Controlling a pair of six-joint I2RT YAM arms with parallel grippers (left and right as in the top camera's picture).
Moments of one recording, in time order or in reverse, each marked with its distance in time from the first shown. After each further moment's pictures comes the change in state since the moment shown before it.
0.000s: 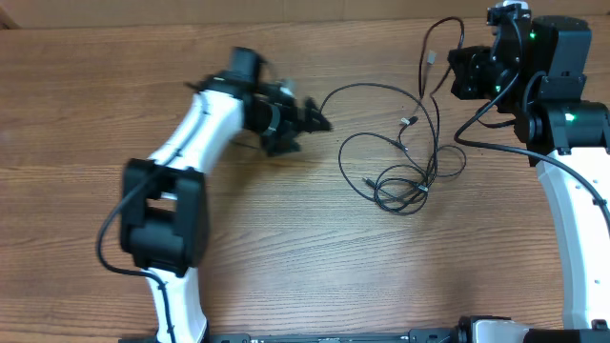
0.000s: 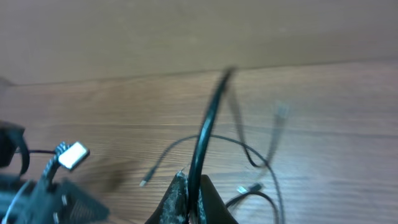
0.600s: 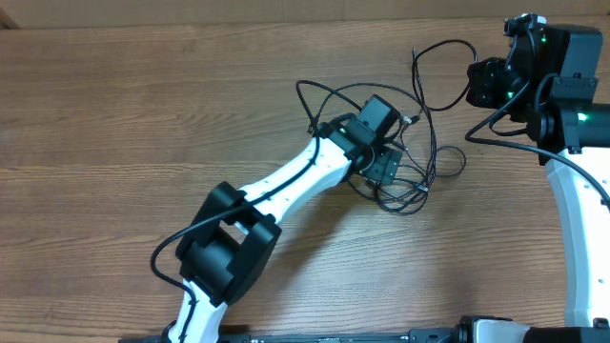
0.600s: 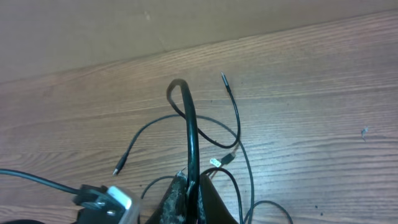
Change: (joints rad) left arm -0.467 0.016 0.000 0.182 -0.760 0.102; right arm -0.052 0.000 0.000 -0.106 0.057 0.009
